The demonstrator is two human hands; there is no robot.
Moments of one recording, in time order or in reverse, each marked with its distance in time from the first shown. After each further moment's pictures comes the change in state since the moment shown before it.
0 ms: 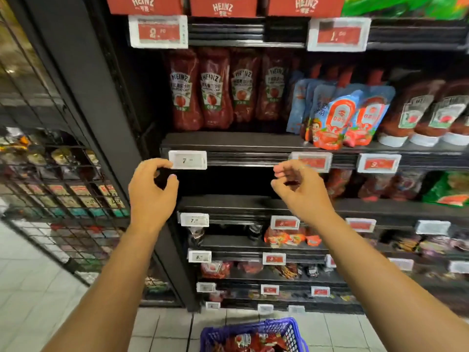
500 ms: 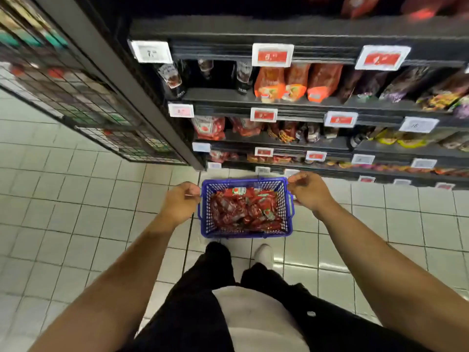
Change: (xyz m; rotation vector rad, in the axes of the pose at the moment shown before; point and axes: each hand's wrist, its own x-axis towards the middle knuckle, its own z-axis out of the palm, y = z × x) left_hand -0.366 -0.040 0.051 0.209 -0.800 -0.834; right_hand -0.252 0.274 -0.019 -0.036 -0.317 0.905
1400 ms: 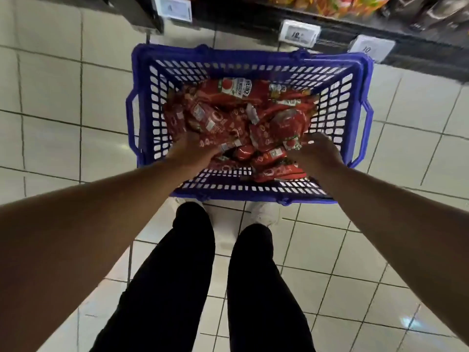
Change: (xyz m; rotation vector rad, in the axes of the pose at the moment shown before) left_hand 0.262 -0.286 0.348 0.101 -0.390 -0.274; right_hand 0.305 0.353 0.214 -0.347 -0.073 0.351
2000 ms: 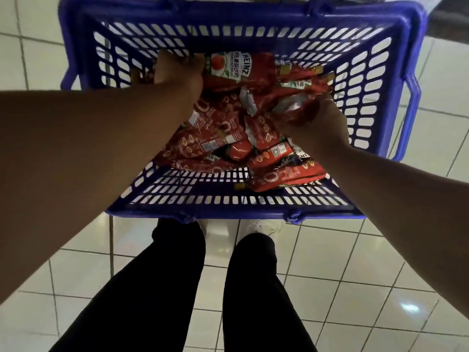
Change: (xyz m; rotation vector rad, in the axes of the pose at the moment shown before) left_hand 0.154 0.037 0.013 -0.455 0.433 -0.083; right_hand 0.091 0.009 0.038 -0.102 0.239 -0.233
